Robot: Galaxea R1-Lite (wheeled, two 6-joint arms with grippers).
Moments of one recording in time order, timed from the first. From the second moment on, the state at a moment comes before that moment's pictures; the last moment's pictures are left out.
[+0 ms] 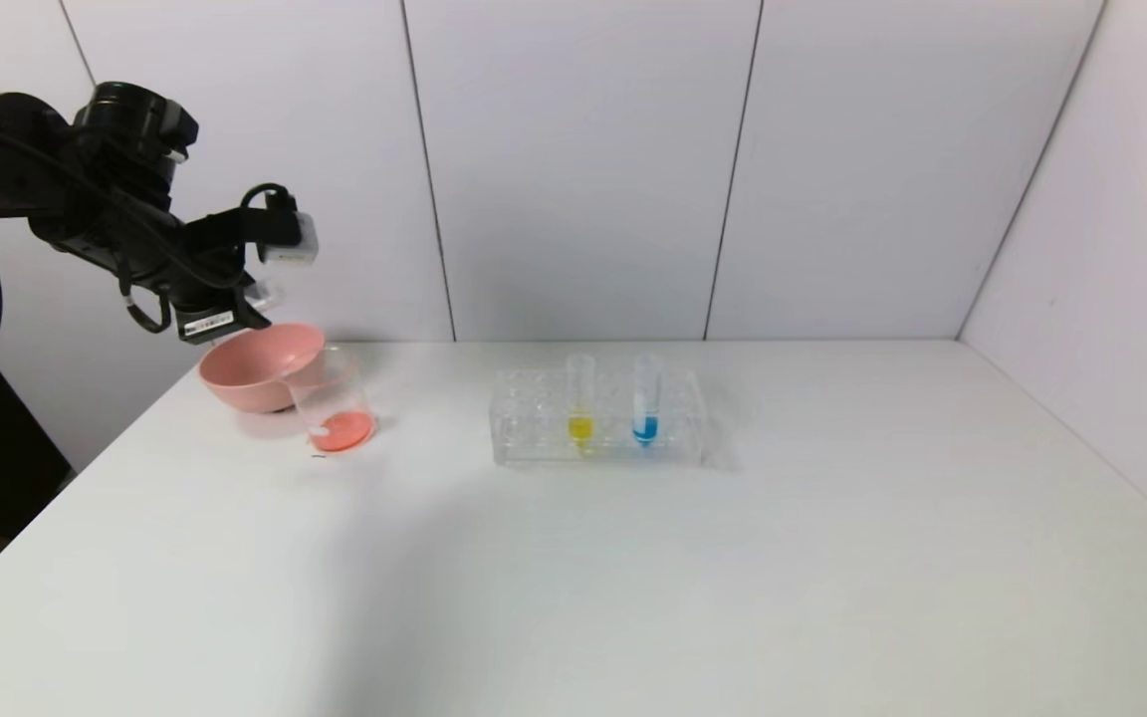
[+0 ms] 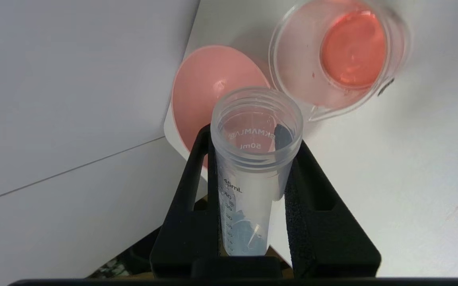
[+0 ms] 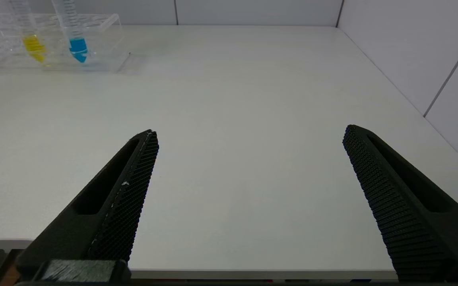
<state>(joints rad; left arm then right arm) 0.04 2.02 -1.99 0.69 -0.09 1.17 0.00 0.00 0.00 0.00 0.00 0.00</state>
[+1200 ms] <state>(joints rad) 0.06 2.05 -1.96 0.16 -0.24 0.29 0.00 0.00 0.00 0.00 0.00 0.00</state>
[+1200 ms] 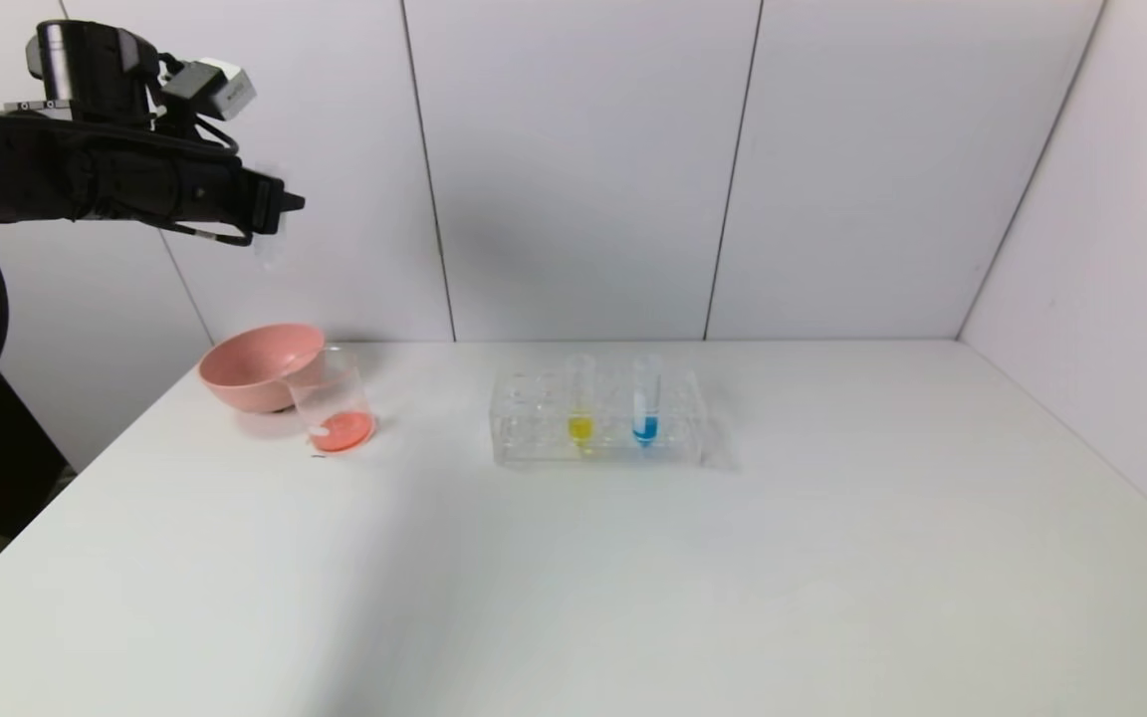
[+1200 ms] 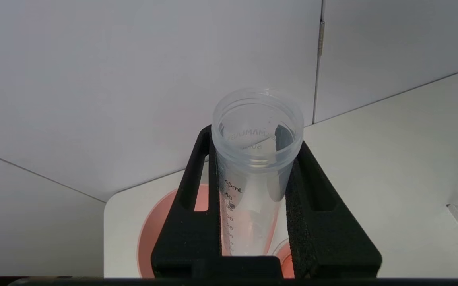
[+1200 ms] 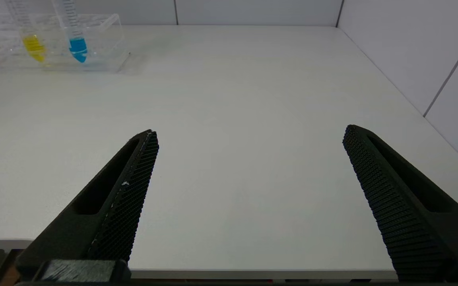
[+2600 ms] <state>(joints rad) 0.18 2.28 -1.68 -0.42 -0.24 0.04 0.00 0.00 0.00 0.00 0.00 0.00</state>
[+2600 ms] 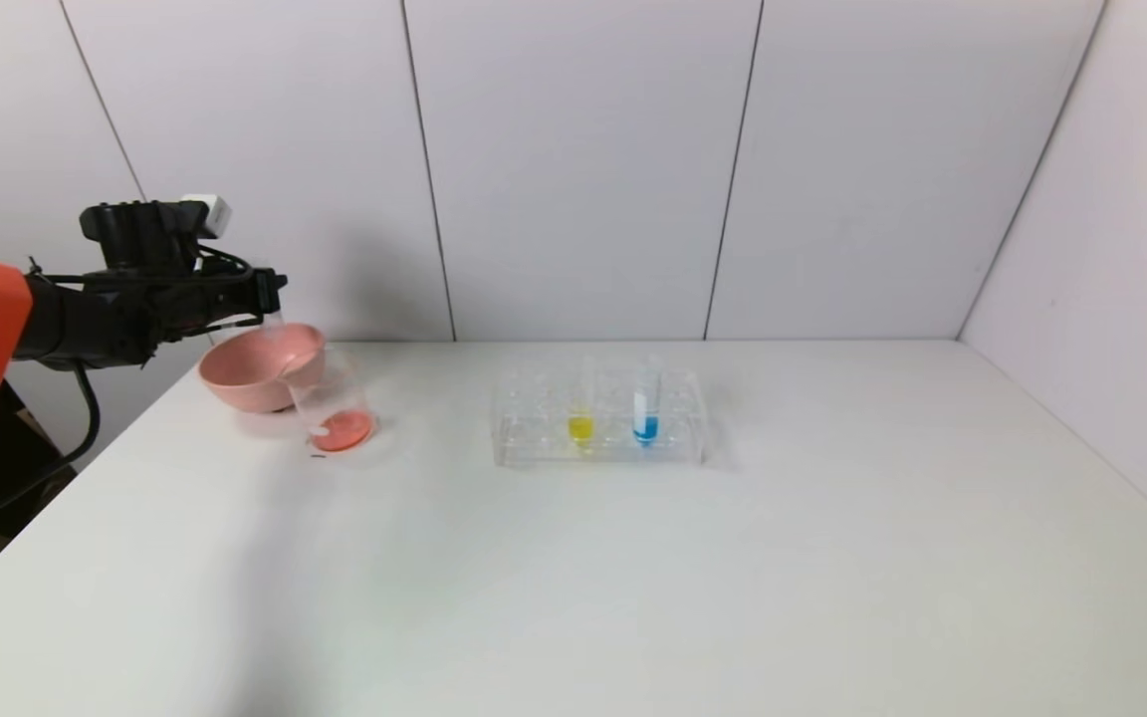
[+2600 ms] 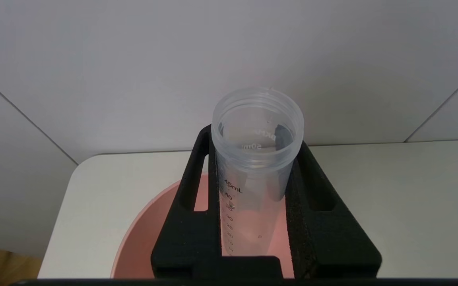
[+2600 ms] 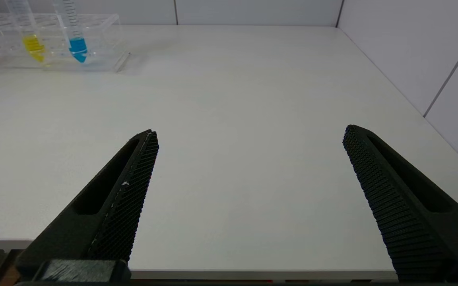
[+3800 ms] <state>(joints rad) 0.20 2.21 -1.61 -0.44 -0.21 0.06 0.00 0.00 0.00 0.00 0.00 0.00</state>
